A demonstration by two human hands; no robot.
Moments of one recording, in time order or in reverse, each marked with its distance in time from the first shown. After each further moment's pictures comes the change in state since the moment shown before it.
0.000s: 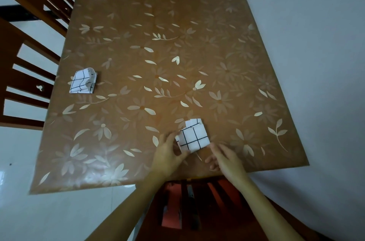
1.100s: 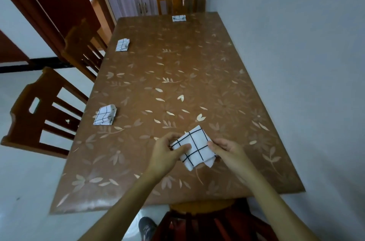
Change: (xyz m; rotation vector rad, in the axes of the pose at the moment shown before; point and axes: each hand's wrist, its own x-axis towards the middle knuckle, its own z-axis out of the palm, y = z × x) left_hand -0.023 0.123 -0.091 -0.388 0.085 0.069; right_hand -0.042 -0.111 -0.025 -0.013 -0.057 -0.296
